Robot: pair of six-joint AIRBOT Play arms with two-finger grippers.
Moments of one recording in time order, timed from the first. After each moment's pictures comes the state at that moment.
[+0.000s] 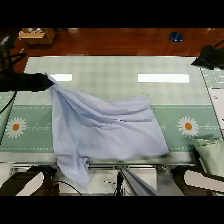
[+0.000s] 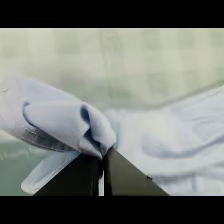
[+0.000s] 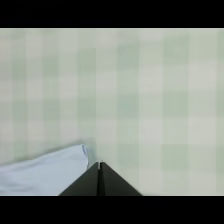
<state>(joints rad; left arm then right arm) 0.05 -1.04 1.06 1.11 -1.03 -1.34 -0.27 -1.41 1.60 -1.07 1.28 1.43</state>
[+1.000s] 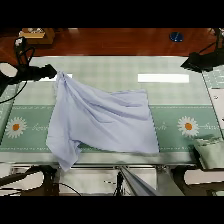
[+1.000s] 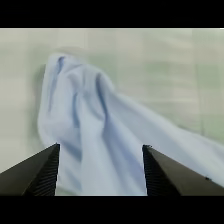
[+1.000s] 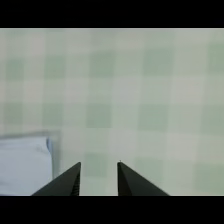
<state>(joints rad) 0.14 -1.36 1.15 1.19 -0.75 -1.29 -0.30 -1.57 1.59 -1.09 1.27 1.28</state>
